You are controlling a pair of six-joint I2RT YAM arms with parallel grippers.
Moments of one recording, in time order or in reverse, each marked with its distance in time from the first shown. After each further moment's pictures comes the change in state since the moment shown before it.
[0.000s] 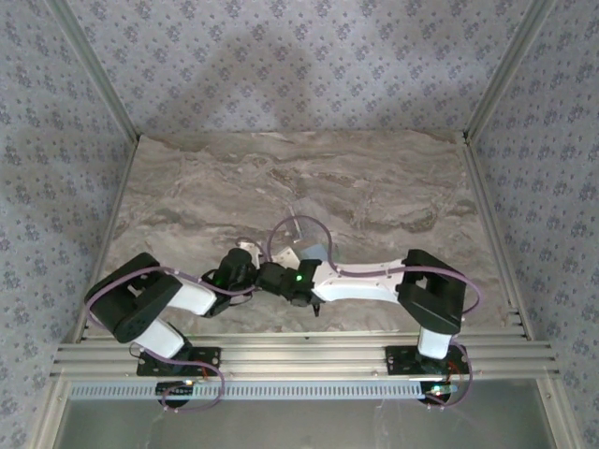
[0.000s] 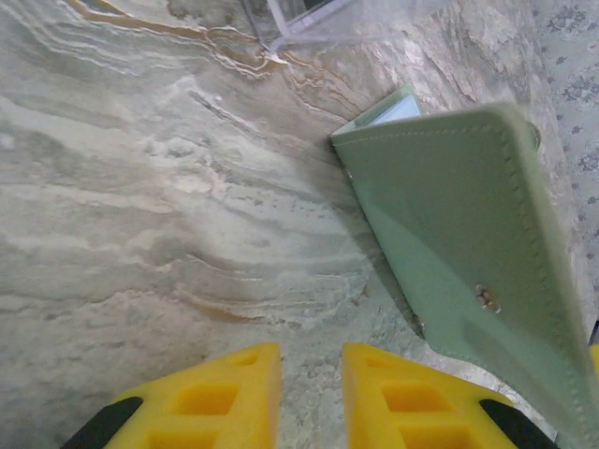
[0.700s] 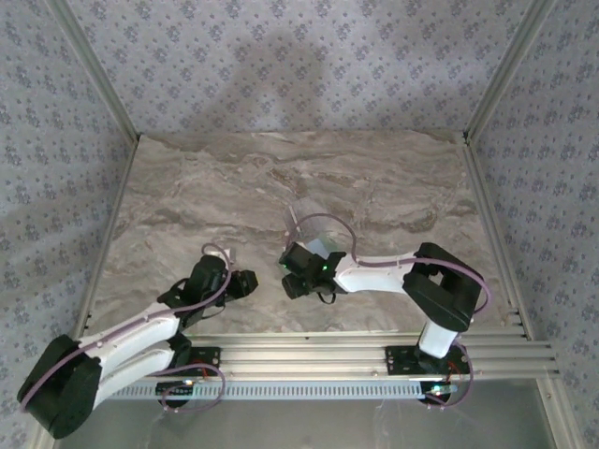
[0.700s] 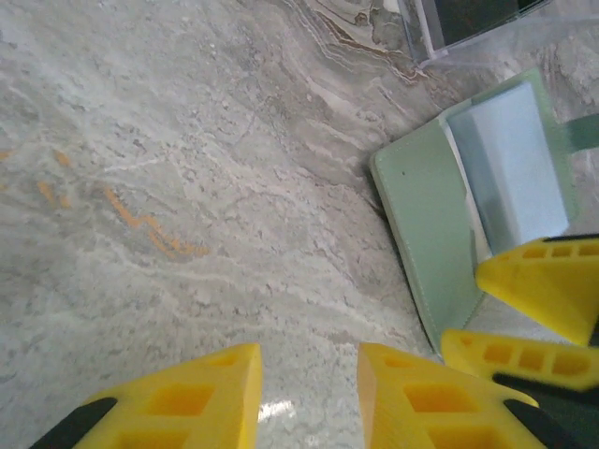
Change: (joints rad) left arm 0.089 -0.647 -0.050 -0.719 -0.092 0.027; right arm -0.182 -0.055 -0.223 0.399 -0.347 -0.041
